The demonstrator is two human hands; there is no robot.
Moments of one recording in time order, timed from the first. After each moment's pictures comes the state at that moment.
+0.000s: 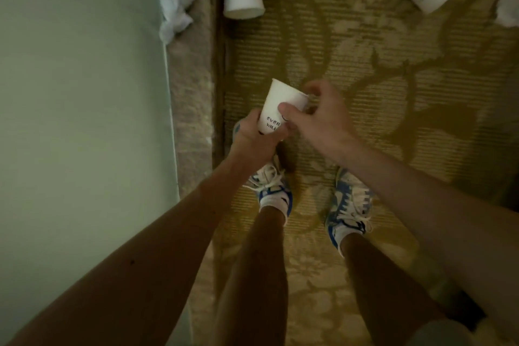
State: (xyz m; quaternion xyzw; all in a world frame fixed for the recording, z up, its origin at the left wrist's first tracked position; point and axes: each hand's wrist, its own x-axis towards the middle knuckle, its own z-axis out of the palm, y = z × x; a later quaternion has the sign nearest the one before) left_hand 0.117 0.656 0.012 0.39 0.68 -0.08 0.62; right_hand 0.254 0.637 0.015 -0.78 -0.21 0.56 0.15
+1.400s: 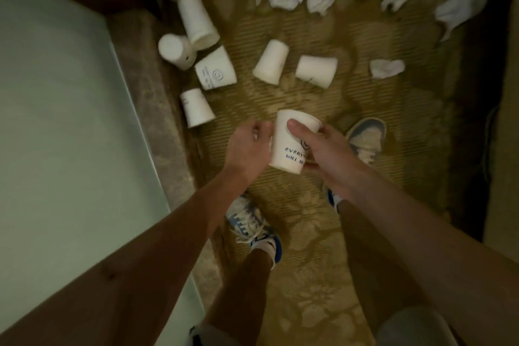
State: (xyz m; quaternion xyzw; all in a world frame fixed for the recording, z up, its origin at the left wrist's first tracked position) left_hand 0.261 0.767 0.098 0.58 0.57 -0.11 0.57; right_hand 0.374 0.679 0.119 -0.70 0.16 0.60 0.36
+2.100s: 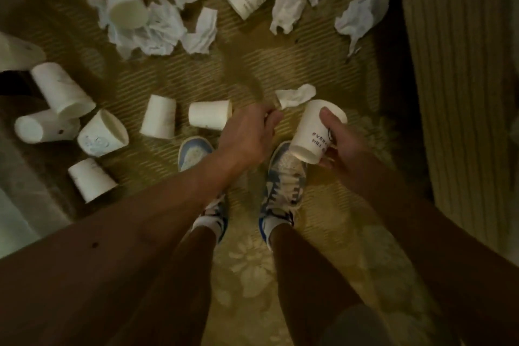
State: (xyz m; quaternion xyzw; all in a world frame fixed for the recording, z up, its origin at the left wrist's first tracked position) left_hand 0.522 0.717 0.015 0.76 0.37 -0.21 0.49; right_hand 0.615 0.561 0.019 -0.65 0.28 0.51 0.48
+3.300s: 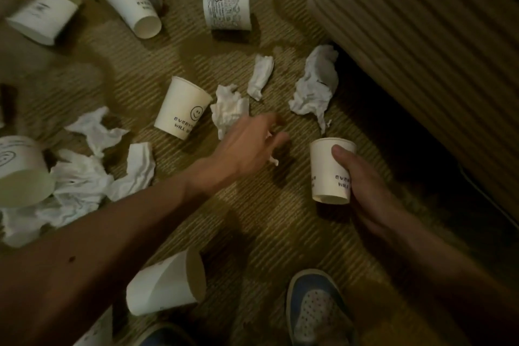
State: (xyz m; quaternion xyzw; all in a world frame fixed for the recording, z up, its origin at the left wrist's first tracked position) left_hand 0.684 0.768 -0.144 0.91 0.03 -0.11 0.39; right_hand 0.687 0.550 -0.134 -0.69 0.23 0.33 0.60
